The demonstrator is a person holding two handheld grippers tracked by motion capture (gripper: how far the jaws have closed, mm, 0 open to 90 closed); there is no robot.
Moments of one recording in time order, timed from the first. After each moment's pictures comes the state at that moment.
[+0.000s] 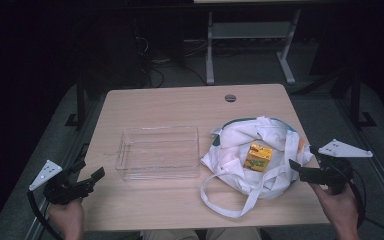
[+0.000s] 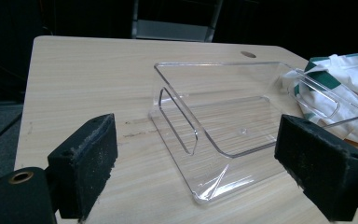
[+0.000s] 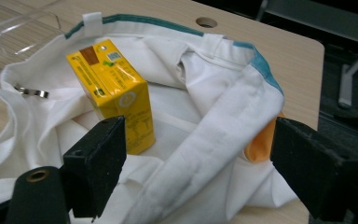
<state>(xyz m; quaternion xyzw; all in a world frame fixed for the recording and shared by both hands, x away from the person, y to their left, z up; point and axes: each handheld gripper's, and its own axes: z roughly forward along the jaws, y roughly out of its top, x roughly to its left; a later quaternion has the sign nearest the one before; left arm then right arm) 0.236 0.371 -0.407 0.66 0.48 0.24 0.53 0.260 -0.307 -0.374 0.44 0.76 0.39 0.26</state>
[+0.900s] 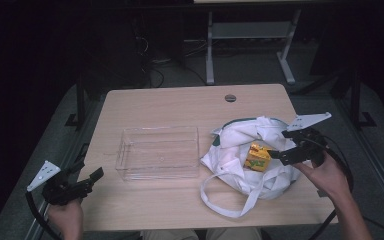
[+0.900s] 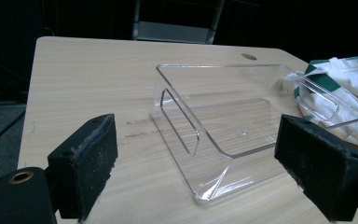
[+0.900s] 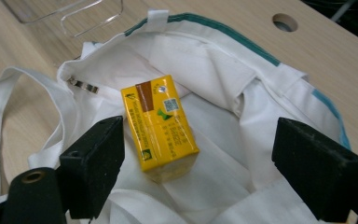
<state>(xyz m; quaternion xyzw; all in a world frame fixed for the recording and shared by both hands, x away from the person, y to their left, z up) 0.235 0.373 -0.406 0.65 0.49 0.24 0.53 0.323 -0.257 -0.338 0.33 0.87 0.33 0.17</state>
